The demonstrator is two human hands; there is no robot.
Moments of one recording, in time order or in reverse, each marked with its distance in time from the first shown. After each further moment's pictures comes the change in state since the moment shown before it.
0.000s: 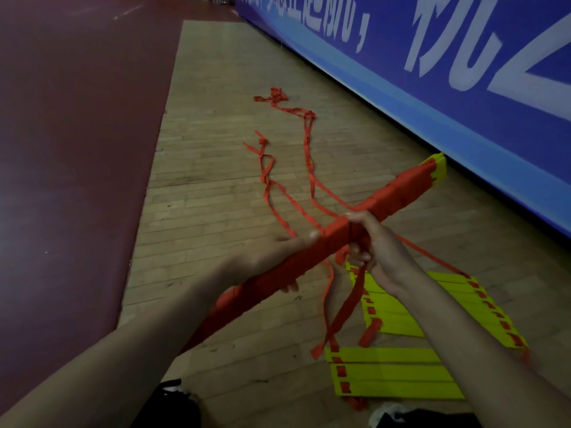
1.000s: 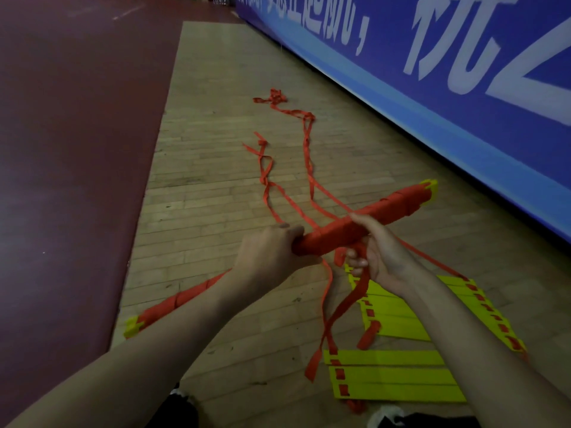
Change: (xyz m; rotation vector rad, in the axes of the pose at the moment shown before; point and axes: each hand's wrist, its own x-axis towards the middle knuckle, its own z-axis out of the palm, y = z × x) left_hand 0.010 -0.005 0.010 0.894 0.573 0.280; right_hand 0.008 -0.001 -0.011 -0.076 -0.130 0.244
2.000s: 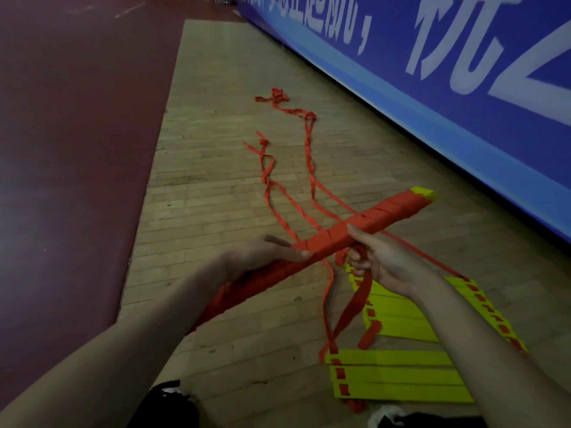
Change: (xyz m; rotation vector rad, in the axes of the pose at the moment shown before) left_hand 0.007 -0.032 -0.005 -0.778 -0.528 -0.388; right_hand 0.005 0.009 -0.006 -0.013 -0.076 -0.077
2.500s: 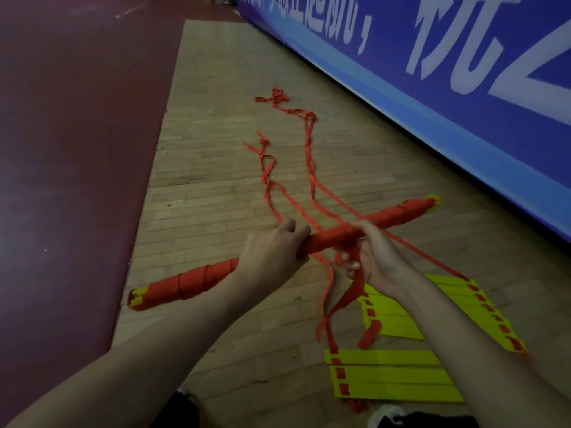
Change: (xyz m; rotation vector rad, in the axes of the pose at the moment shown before) left_hand -0.003 0.009 0.032 0.981 0.570 0.486; right_hand 0.003 -0.001 0.015 0.026 0.065 0.099
